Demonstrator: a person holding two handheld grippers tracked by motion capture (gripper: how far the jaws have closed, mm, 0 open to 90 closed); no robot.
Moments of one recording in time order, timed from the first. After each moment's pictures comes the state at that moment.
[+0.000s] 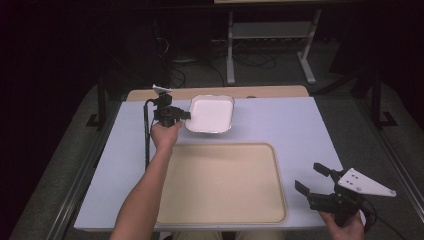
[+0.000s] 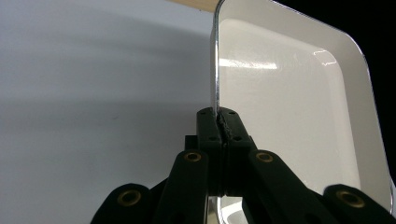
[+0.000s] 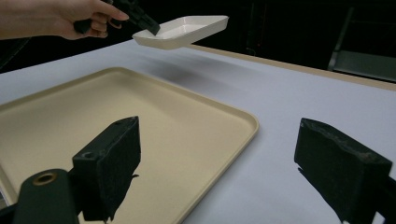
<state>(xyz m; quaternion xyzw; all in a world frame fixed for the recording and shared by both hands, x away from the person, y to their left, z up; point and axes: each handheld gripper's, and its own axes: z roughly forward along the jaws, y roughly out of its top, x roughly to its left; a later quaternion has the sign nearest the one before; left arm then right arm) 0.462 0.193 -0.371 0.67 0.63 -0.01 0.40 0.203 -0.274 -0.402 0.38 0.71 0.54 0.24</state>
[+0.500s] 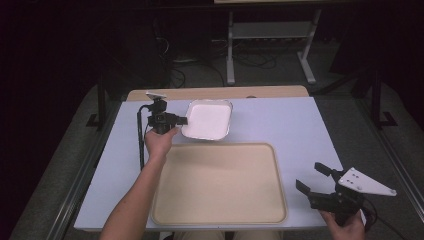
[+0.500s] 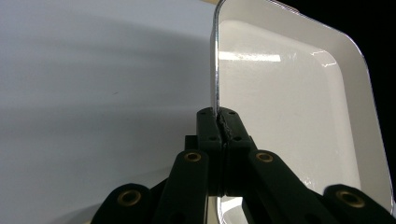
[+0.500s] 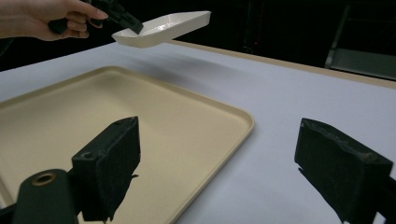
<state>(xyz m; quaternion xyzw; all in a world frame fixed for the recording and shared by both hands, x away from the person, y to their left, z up) 0.439 0.207 -0.373 0.67 0.61 -0.02 0.41 0.205 -0.276 -0.403 0.38 0.71 0.54 0.24</state>
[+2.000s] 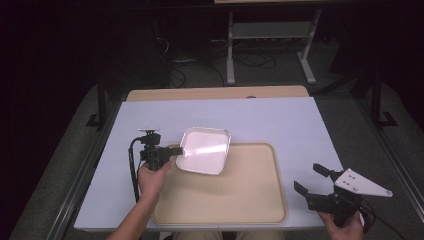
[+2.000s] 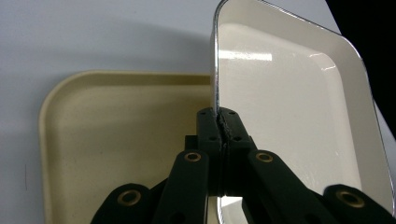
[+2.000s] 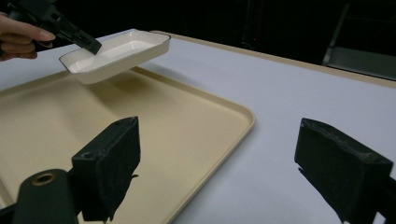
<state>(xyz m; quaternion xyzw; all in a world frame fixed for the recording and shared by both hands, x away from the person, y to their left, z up) 0.342 0.216 -0.404 0.68 0.61 0.00 0.42 0.203 -0.271 -0.403 0.38 0.72 0.53 0.24</state>
